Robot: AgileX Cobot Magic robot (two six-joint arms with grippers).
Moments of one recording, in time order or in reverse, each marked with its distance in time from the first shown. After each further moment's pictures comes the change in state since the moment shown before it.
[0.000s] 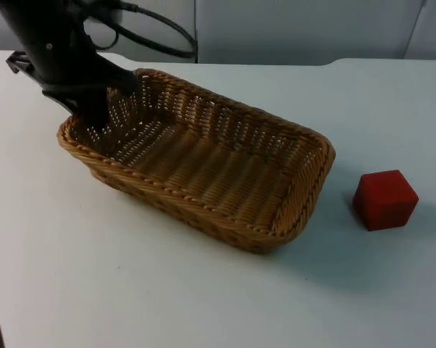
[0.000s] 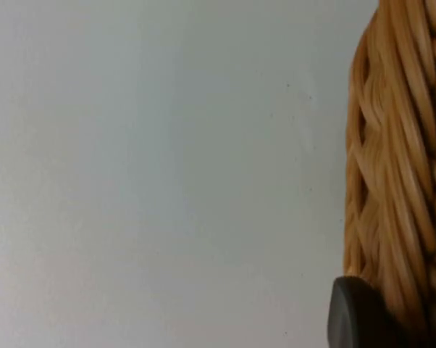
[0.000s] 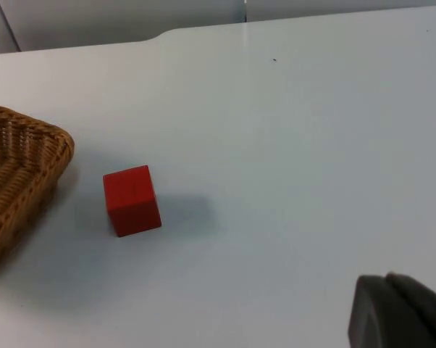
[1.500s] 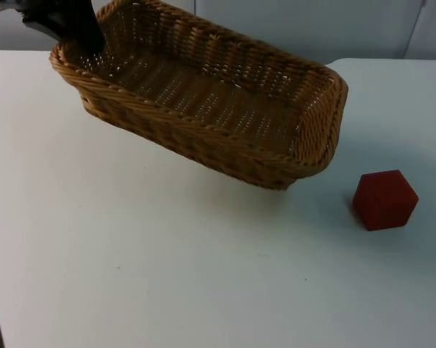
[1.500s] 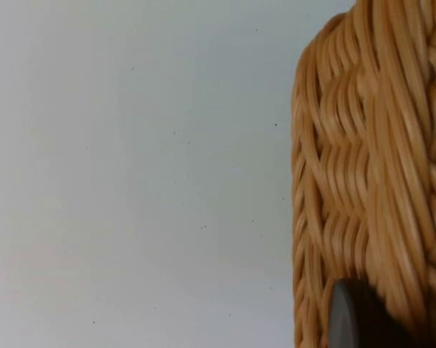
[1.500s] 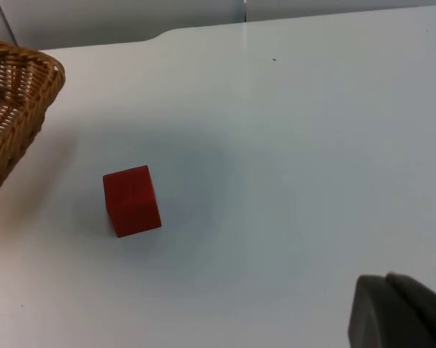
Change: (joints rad) right arm 0.000 0.000 0.000 0.000 0.000 0.002; left arm 0.079 -0.131 -0.081 -0.258 0.180 -0.025
